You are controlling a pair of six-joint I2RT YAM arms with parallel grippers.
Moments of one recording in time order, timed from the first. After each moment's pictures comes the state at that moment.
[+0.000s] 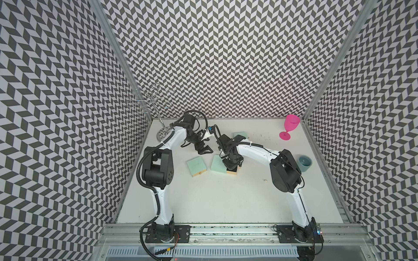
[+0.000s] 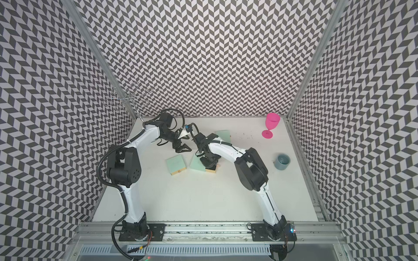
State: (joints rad) left arm -0.19 2.02 1.67 -0.88 0.69 1.02; right arm 0.74 2.21 1.83 -1.10 0.04 0.07
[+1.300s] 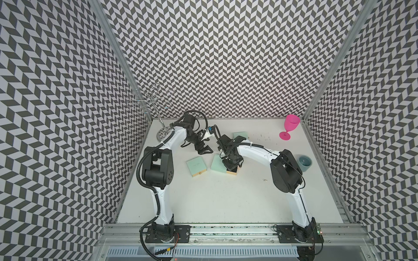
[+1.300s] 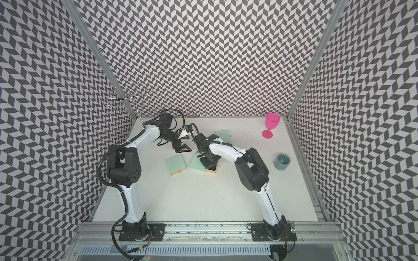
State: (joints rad) left arm -0.19 2.02 1.67 -0.88 0.69 1.02; right arm 0.74 2.20 1.79 -1.04 0.02 0.06
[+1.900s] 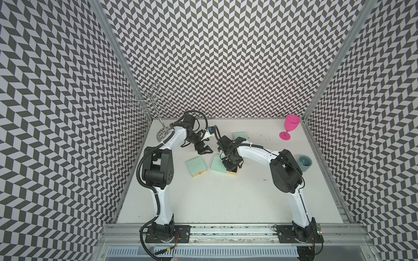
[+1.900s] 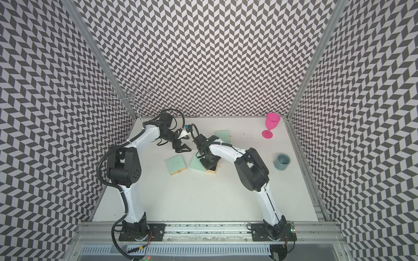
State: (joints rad) left arm -0.19 2.02 1.67 -0.88 0.68 1.02; right arm 0.74 2.20 1.76 -1.01 0.01 0.05
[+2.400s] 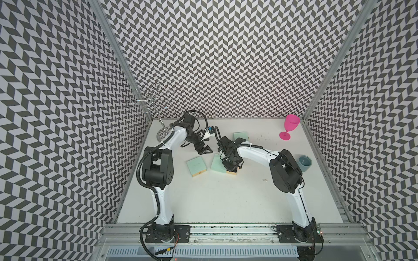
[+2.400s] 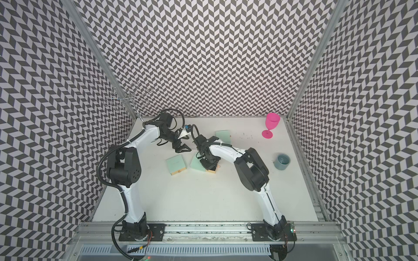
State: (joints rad) left arm -0.19 2.02 1.67 -0.88 0.68 1.02; right arm 0.74 2.20 1.75 -0.99 0.01 0.05
